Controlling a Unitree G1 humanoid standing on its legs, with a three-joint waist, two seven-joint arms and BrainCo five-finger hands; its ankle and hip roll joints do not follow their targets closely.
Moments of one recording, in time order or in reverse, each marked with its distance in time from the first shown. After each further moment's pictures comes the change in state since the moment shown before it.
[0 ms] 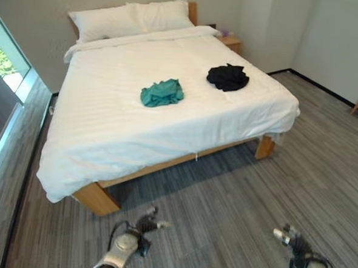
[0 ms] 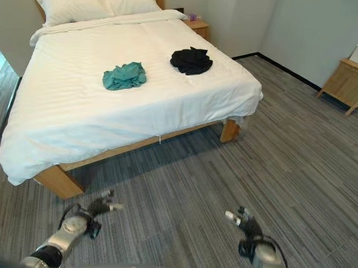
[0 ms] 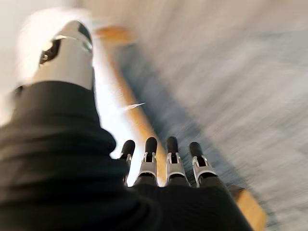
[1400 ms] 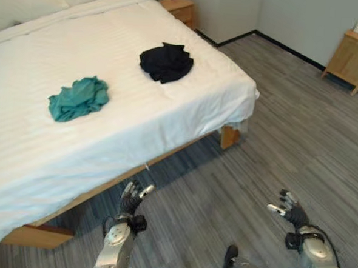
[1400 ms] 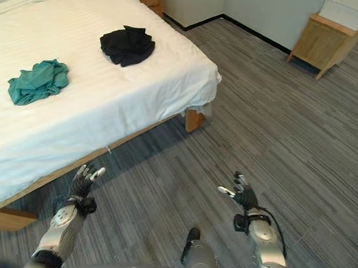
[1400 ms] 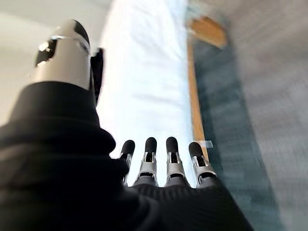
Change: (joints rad) left arm 0.030 -0.202 0.263 -0.084 -0.384 -0.080 0.128; right arm -0.002 -0.026 0.049 -0.111 -0.118 -0.064 -0.048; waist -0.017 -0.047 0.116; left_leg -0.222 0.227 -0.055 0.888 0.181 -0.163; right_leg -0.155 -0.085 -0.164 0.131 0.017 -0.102
